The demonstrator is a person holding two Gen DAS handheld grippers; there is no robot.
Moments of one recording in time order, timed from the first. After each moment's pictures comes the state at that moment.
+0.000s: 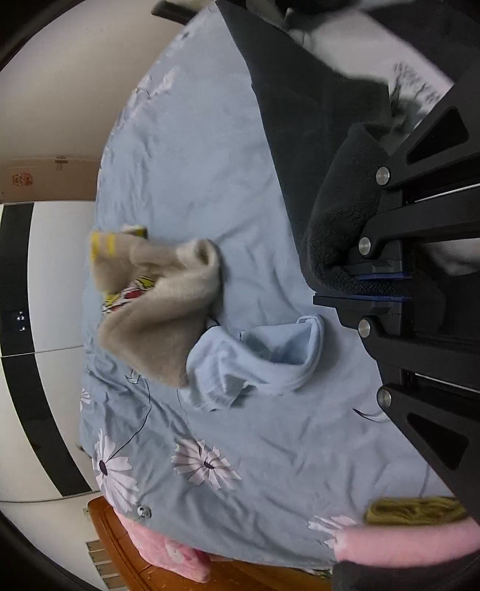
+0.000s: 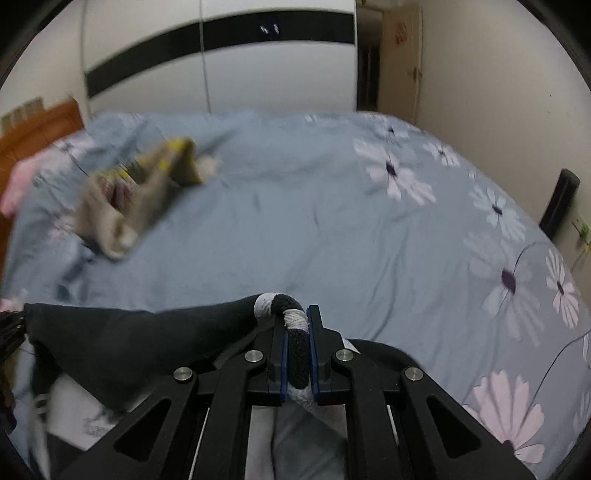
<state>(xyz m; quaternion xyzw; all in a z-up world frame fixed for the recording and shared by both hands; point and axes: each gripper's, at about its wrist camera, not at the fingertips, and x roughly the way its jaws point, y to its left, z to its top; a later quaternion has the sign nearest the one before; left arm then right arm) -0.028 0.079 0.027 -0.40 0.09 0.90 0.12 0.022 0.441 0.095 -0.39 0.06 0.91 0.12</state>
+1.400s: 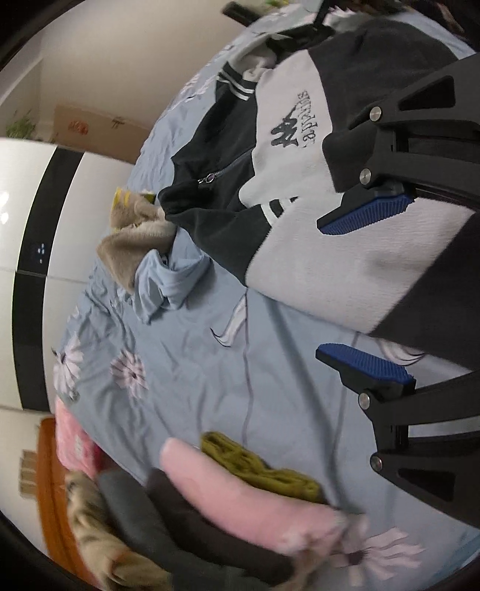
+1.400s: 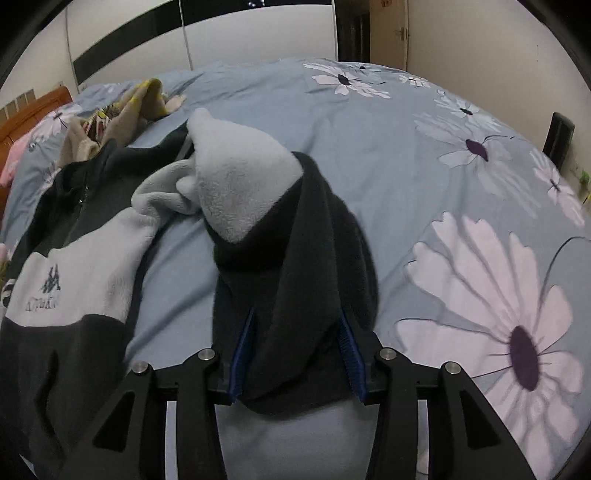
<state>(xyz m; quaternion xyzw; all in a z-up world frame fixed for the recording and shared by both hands) 0.171 -0.064 0.010 -0.38 -0.06 0.92 0.08 0.154 0.510 -0.010 -0.43 0.09 0.89 0.10</state>
